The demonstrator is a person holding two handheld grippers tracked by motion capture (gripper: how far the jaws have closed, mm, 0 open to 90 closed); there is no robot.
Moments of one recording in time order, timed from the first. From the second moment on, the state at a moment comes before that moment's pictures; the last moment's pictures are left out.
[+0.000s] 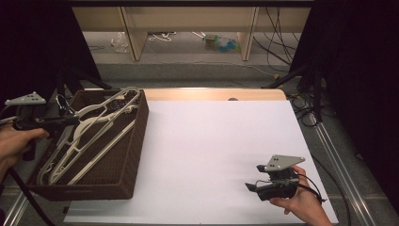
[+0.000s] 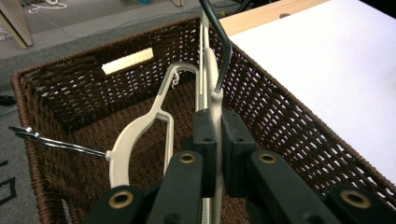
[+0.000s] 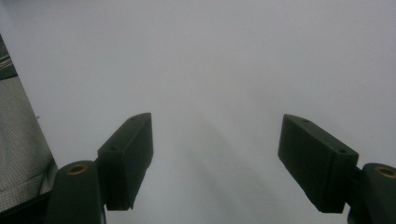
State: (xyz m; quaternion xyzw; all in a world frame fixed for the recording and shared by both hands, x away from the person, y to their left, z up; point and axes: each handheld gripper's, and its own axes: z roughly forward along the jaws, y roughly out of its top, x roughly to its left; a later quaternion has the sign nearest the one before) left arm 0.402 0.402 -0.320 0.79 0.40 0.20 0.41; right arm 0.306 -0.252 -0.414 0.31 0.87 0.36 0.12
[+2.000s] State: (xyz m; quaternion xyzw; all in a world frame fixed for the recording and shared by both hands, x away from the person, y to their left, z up) left arm 0.412 0.402 -0.378 0.76 0.51 0.25 0.32; right arm 0.306 -0.254 -0.417 0.31 0.87 0.36 0.12
